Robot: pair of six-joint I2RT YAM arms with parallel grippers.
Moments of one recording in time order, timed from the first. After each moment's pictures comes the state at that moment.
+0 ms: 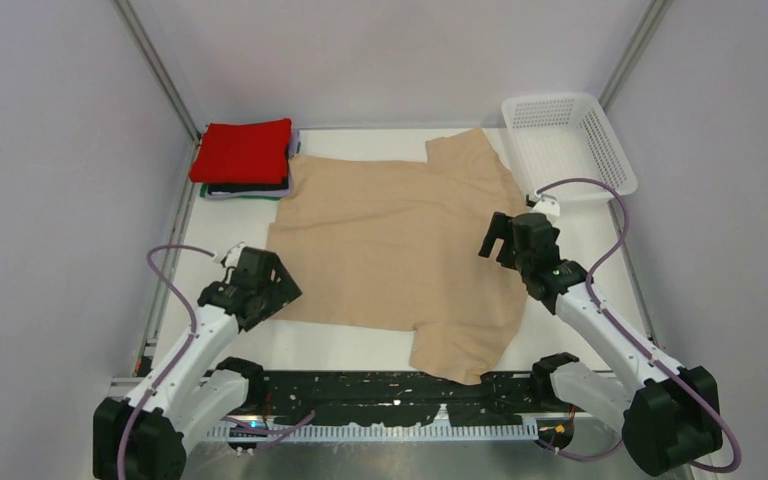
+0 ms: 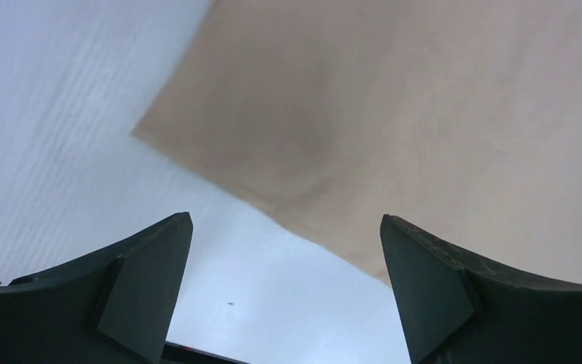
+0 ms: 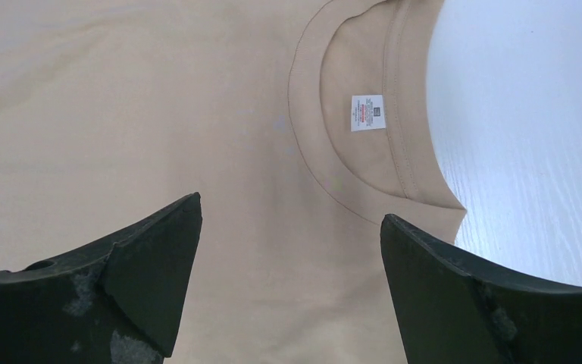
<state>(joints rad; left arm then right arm) -0.28 0.96 0.60 -0.68 -0.19 -0.81 0.32 1.02 0.65 -0.28 0.30 0.48</state>
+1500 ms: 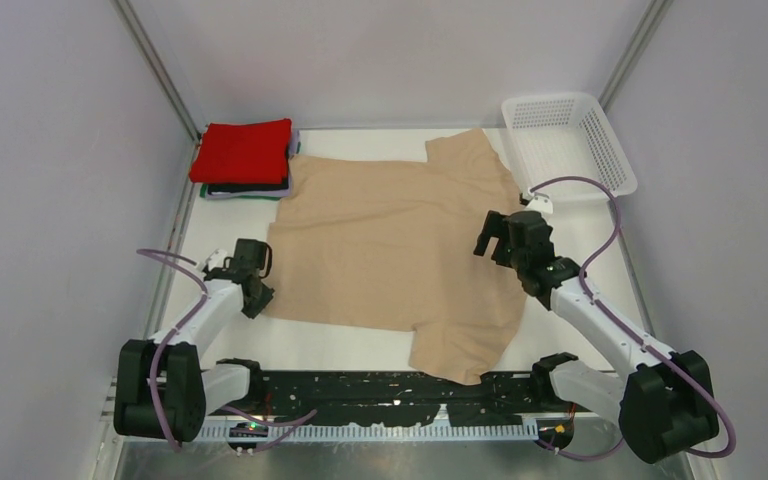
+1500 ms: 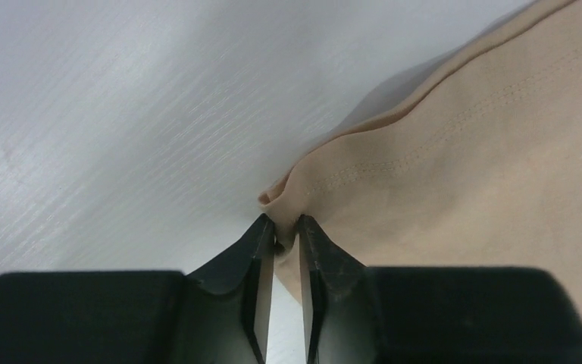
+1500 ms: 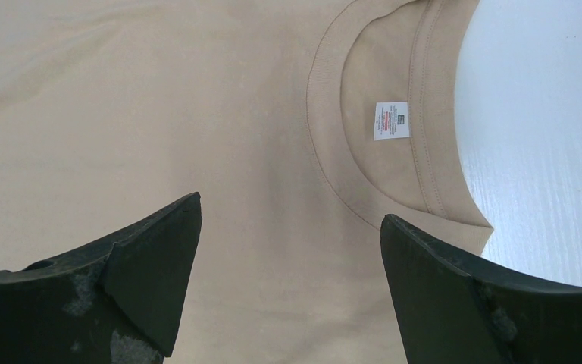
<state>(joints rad) -0.09 1.16 0.53 -0.61 -0.36 -0.96 0.32 1.06 0.62 -0.21 0.26 0.49</state>
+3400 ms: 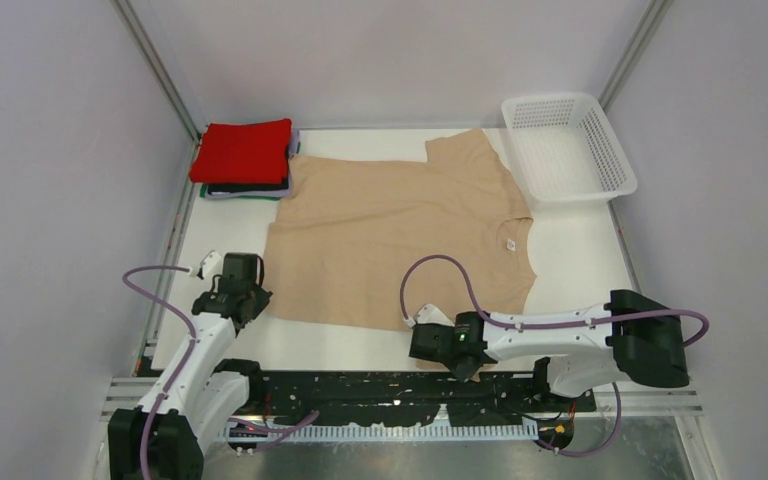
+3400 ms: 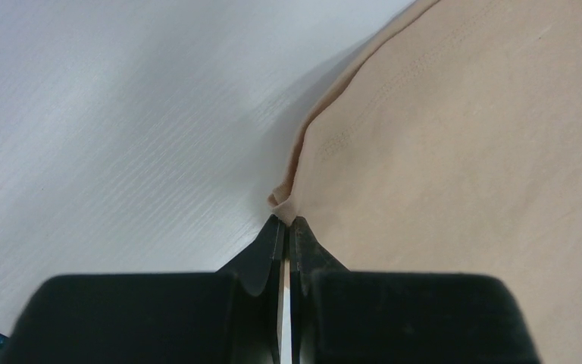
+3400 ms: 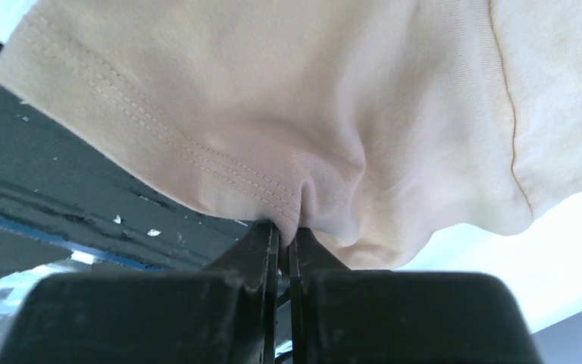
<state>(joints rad) -0.09 0.86 0.45 -0.59 -0.32 -0.91 1.36 1.35 0.70 -0.88 0.27 0.55</state>
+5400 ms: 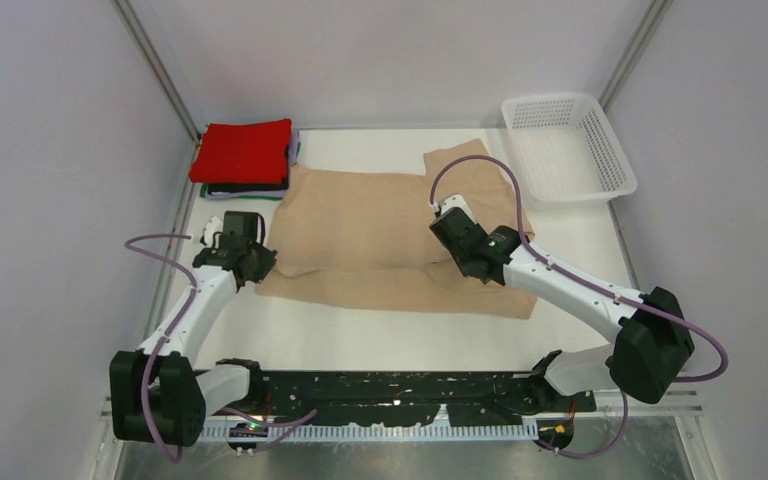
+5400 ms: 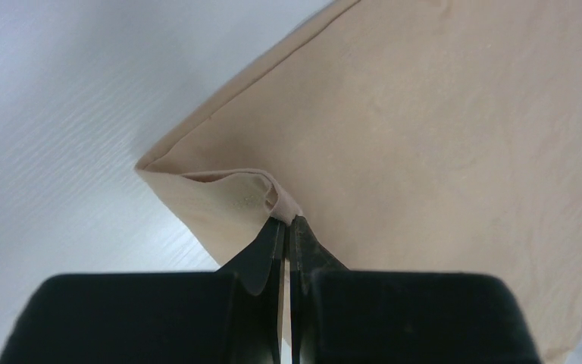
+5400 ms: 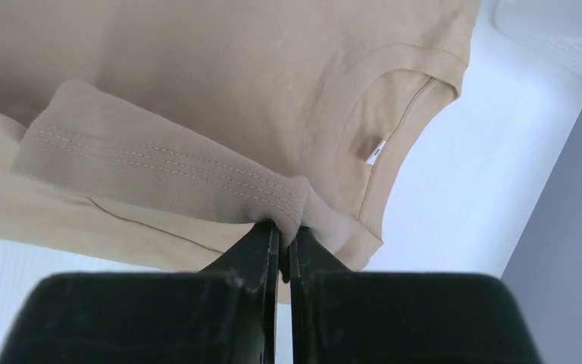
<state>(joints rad) -0.09 1.11 0.72 -0.60 -0.22 -1.04 0.77 1.33 1.01 -0.76 0.54 0.16</state>
